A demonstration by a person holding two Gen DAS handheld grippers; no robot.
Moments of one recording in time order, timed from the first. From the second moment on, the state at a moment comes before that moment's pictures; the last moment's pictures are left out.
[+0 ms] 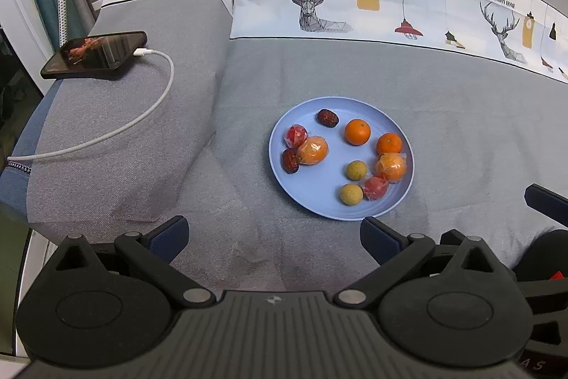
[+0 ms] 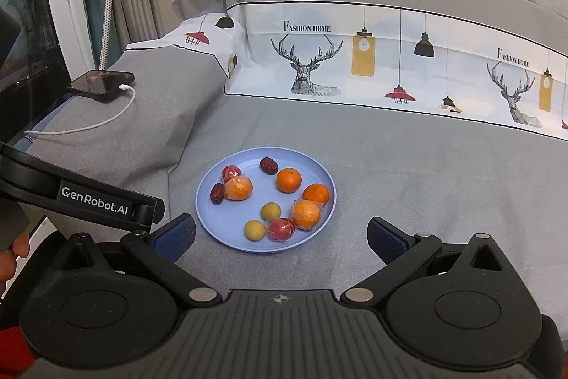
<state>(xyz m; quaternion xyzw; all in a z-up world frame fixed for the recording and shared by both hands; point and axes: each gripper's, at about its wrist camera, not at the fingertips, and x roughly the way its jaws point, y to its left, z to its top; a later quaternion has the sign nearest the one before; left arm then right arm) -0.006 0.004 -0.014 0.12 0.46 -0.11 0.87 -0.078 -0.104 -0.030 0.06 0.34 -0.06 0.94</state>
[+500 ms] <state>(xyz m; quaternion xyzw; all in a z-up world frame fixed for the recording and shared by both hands) -0.001 0.003 -0.020 0.12 0.46 -0.10 0.87 -0.076 -0.105 -0.031 0.06 0.34 -0.06 0.94</state>
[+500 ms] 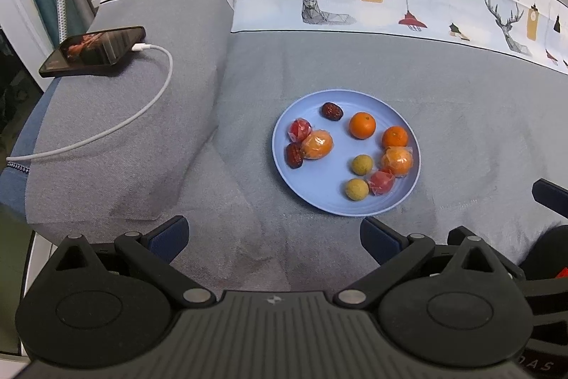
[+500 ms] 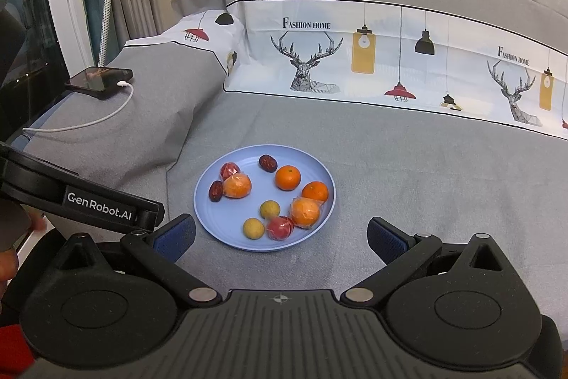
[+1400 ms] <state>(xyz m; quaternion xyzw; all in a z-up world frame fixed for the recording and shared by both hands) 0.001 0.001 -0.023 0.13 0.47 -0.10 0.87 -0.074 -0.105 -0.033 0.06 0.34 -0.06 0.94</state>
